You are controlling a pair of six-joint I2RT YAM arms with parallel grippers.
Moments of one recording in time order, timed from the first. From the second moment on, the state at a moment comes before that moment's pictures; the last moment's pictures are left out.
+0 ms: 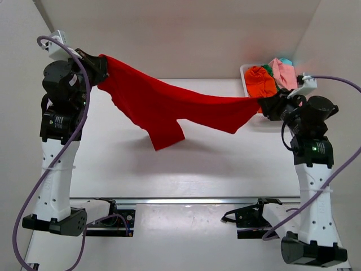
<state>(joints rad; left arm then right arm) -0.16 1.20 1.75 -0.48 -0.12 -0.51 -0.09 0.91 1.22 -0.46 -0.40 0.27</state>
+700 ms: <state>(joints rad) -0.17 1.09 1.45 -0.46 -0.01 -0.55 0.33 1.14 0.91 -0.29 -0.46 0.42</state>
